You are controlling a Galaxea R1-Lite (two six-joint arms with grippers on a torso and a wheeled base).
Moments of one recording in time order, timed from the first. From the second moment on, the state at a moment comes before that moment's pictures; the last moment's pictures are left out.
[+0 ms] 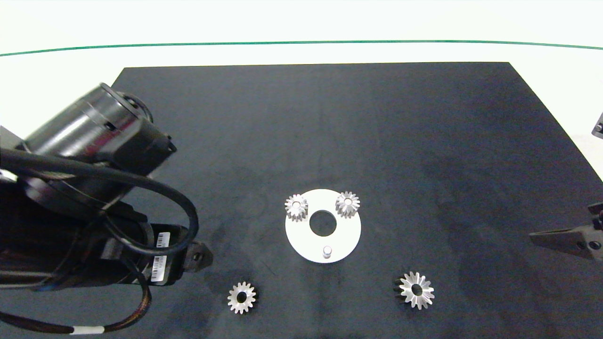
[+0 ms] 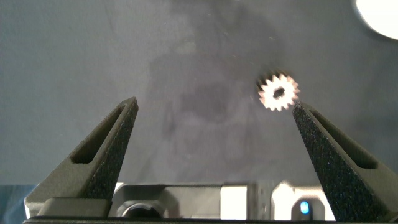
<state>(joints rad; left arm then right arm) -0.77 1.47 -1.31 0.93 0.44 -0.63 0.37 1.25 -1.28 0.83 -0.22 -0.04</state>
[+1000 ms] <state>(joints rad) -0.94 1.64 -1.22 0.79 0.49 -0.81 0.37 1.24 -1.28 0.83 -0.20 -0.05</state>
